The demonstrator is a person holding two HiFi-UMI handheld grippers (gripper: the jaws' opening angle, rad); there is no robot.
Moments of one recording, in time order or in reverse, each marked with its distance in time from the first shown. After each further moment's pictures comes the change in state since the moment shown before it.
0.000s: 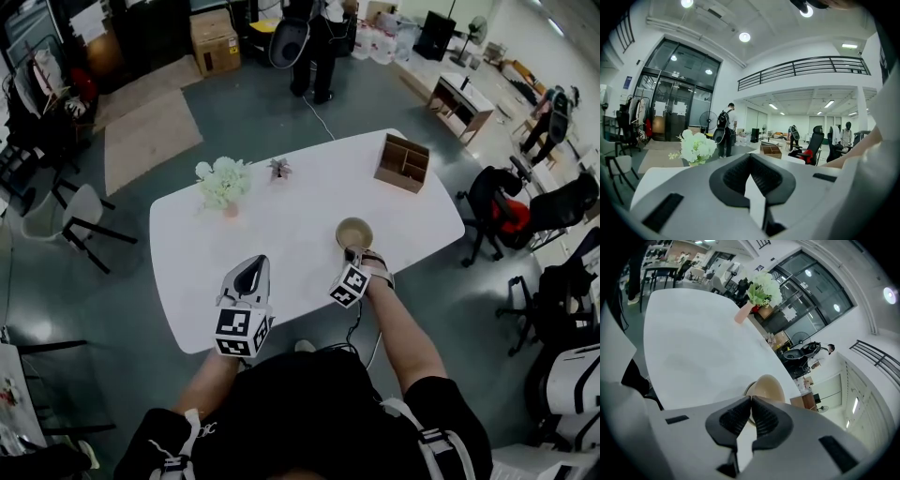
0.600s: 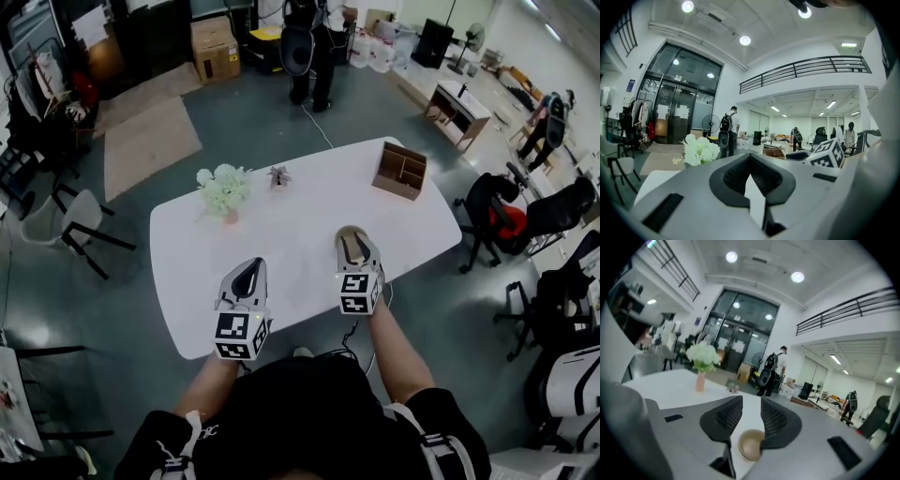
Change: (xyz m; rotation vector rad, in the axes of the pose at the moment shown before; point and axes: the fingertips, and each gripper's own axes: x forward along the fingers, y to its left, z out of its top) left arm -0.007 0.006 0.013 0.004 -0.035 0.032; right arm -0.115 -0.098 0.068 0.705 -0.473 -0.217
